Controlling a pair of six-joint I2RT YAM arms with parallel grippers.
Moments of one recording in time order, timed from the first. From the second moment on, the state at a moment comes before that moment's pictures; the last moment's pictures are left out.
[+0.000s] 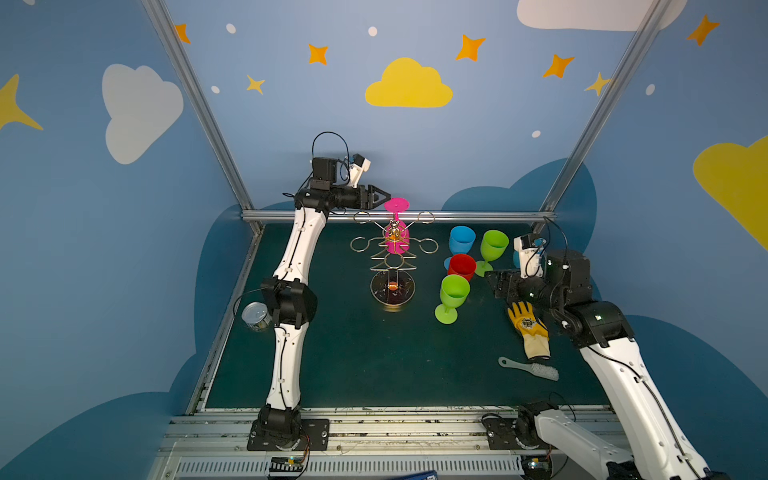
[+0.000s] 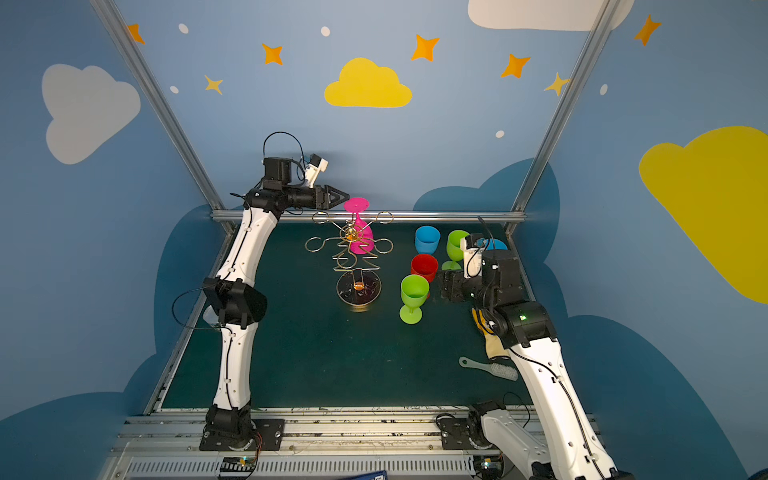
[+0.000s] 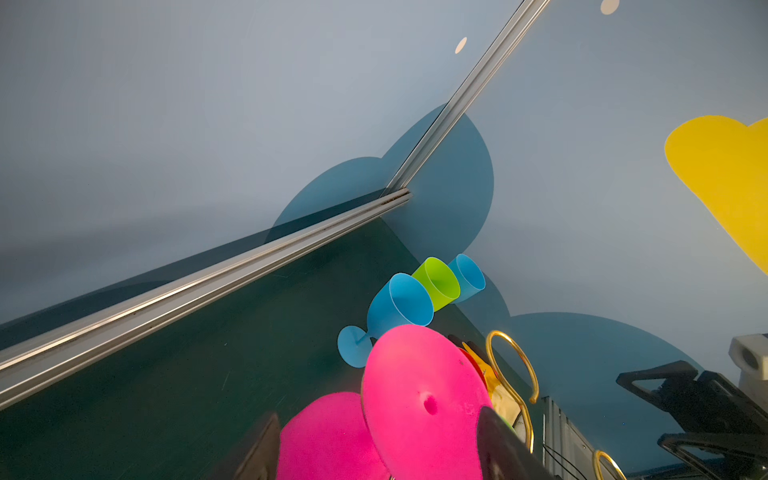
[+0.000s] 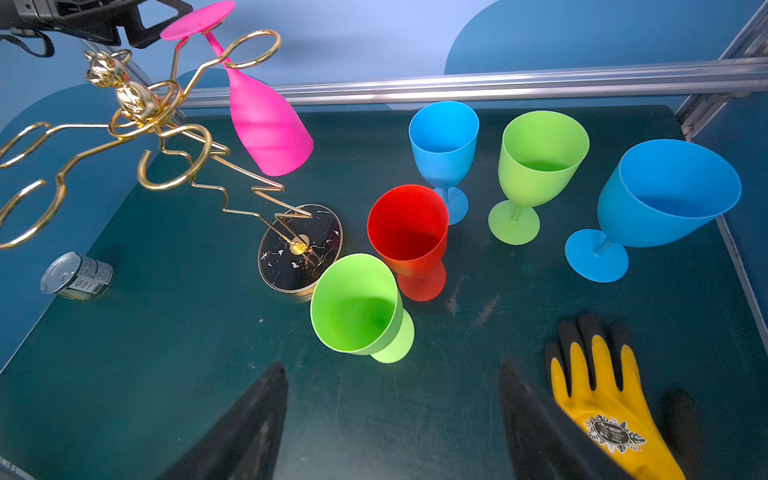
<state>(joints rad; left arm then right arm) -0.15 2.41 2.70 -0.79 0.91 -0.20 0.26 0.97 1.18 -0.77 -0.14 0.15</state>
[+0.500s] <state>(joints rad) -0.16 2.44 2.70 -0.79 0.94 -0.17 0.26 0.99 1.18 -0.76 -0.15 0.15</state>
